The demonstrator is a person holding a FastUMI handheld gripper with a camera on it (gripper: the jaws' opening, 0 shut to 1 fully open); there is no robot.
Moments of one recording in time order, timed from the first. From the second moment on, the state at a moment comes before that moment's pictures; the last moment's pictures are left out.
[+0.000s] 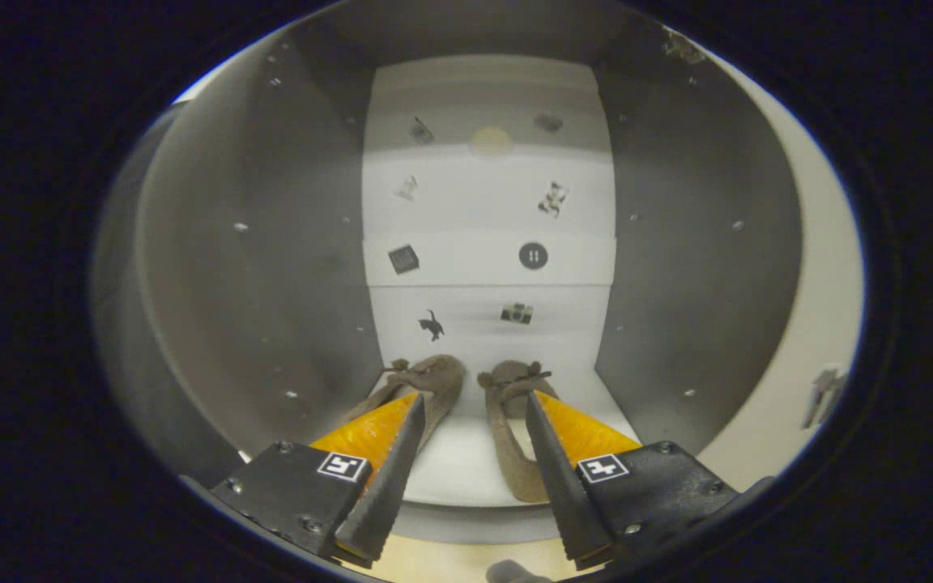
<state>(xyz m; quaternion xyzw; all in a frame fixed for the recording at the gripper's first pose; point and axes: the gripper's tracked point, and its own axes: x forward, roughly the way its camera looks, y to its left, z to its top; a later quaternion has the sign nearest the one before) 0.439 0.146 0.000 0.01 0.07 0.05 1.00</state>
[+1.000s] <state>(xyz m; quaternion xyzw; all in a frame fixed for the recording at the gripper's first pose) 0.044 0.063 0.003 0.00 -0.02 0.11 0.99</state>
